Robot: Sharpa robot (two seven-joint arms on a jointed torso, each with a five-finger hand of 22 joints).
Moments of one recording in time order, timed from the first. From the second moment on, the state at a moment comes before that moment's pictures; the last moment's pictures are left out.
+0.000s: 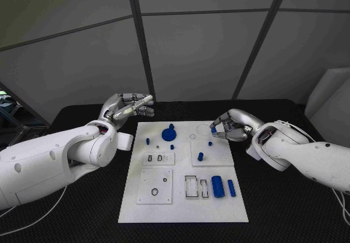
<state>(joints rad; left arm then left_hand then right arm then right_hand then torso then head) 1.19 -0.92 0.04 1.58 -0.11 -0.45 0.44 1.39 0.00 0.01 0.09 0.12 0.96 0.20 0.09 0.07 1.10 0.14 0.07 0.07 1.19 0.09 0.20 0.28 0.19 0.98 0.19 0.50 0.21 1.17 -0.86 0.05 1.52 -1.27 -0.37 0.02 1.40 -0.04 0.33 0.03 0.18 1.06 0.12 0.16 0.09 1.35 0.04 1.25 1.24 1.47 -0.02 1.49 1.31 0.04 1.46 0.08 1.50 1.31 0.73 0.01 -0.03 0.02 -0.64</state>
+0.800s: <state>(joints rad) 1.19 -0.91 0.04 1.56 -0.11 -0.45 0.44 1.39 0.00 0.01 0.09 0.12 0.96 0.20 0.09 0.07 1.10 0.15 0.07 0.07 1.19 0.09 0.20 0.29 0.19 0.98 0.19 0.50 0.21 1.15 -0.62 0.03 1.57 -1.29 -0.41 -0.14 1.40 -0.04 0.33 0.03 0.18 1.06 0.12 0.16 0.09 1.35 0.04 1.25 1.23 1.47 -0.02 1.49 1.31 0.04 1.46 0.08 1.50 1.31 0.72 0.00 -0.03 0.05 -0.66</state>
